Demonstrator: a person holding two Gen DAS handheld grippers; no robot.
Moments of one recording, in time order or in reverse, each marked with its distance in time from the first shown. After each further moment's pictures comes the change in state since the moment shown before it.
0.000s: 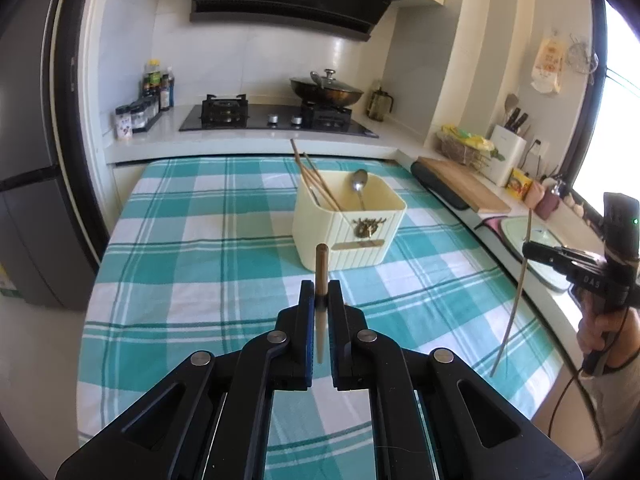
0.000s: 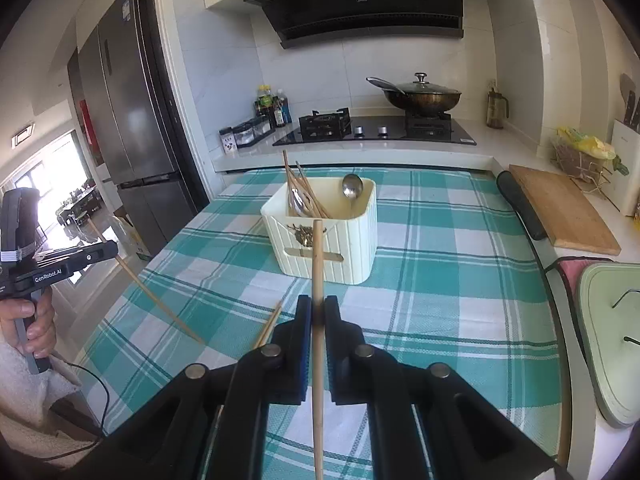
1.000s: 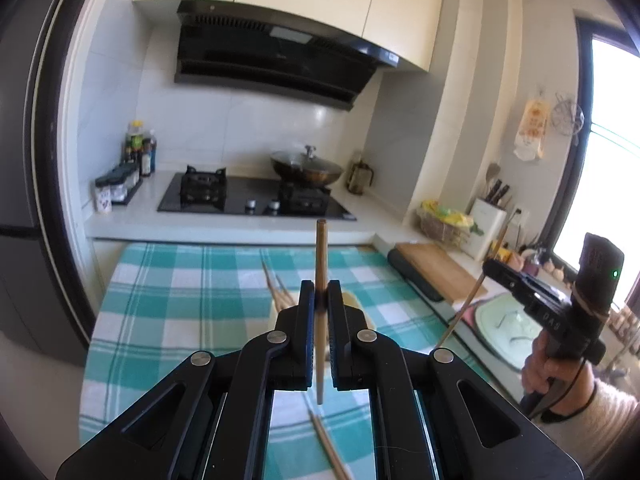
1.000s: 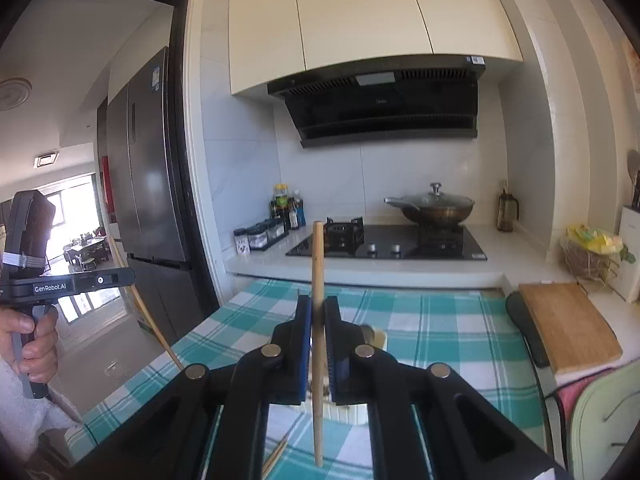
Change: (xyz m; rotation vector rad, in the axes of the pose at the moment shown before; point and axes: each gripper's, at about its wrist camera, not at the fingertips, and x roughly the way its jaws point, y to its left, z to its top) left arm -0.017 -0.018 0.128 -0.018 -0.233 -0.070; right arm -0.014 0.018 0.103 -0.081 -0.367 0.016
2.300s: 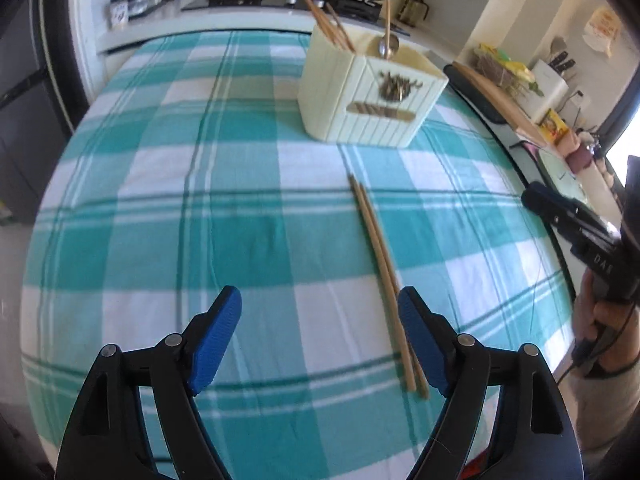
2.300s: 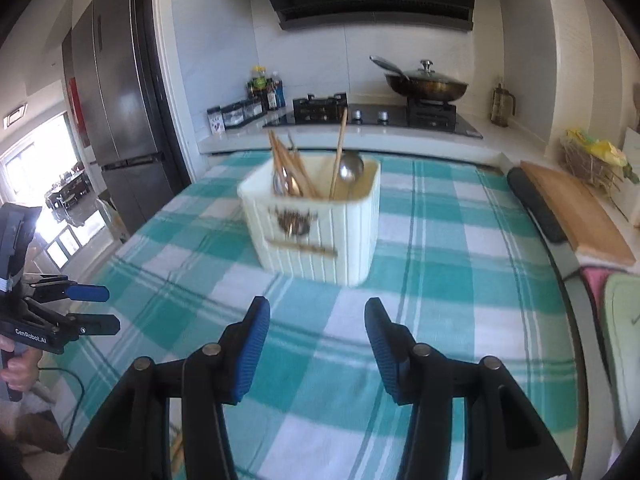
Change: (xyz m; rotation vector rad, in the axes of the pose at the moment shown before) left arm 0.051 0.017 -0.235 -0.129 0.598 0.136; right arm 0.038 -0.002 -0.154 0.038 0.443 -0.066
